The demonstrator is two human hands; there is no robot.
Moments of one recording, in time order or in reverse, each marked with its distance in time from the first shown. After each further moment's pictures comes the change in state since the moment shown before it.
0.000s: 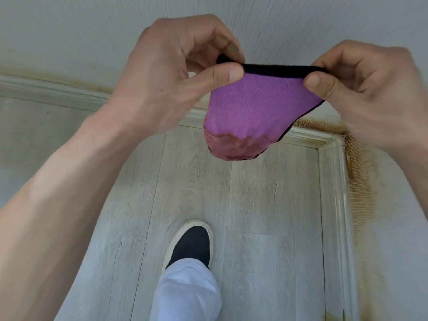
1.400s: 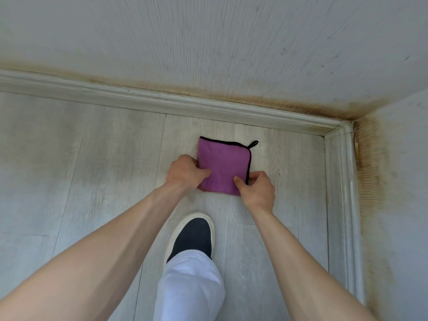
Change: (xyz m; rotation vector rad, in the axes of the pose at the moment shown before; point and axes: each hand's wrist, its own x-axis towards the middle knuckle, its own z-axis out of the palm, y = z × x) left_hand -0.100 -0.147 0.139 0.077 -0.228 -1.131; right_hand -0.117 0.127 0.212 -0.044 0.115 1.065
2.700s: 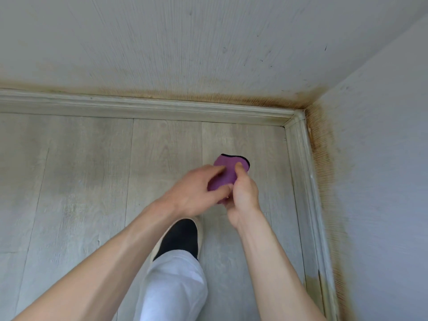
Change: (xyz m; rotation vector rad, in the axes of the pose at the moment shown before) left_hand -0.090 0.040 0.035 0.217 -0.232 0.680; right_hand -0.062 -0.020 -0.051 1.044 -0.097 0.324
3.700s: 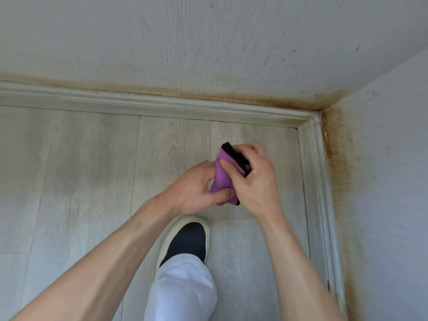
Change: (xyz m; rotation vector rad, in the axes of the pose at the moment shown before) left_hand 0.012 -0.026 -0.018 -0.123 0.007 0.246; right_hand 0.007 -0.035 -0.002 -0.871 -0.256 -0.996
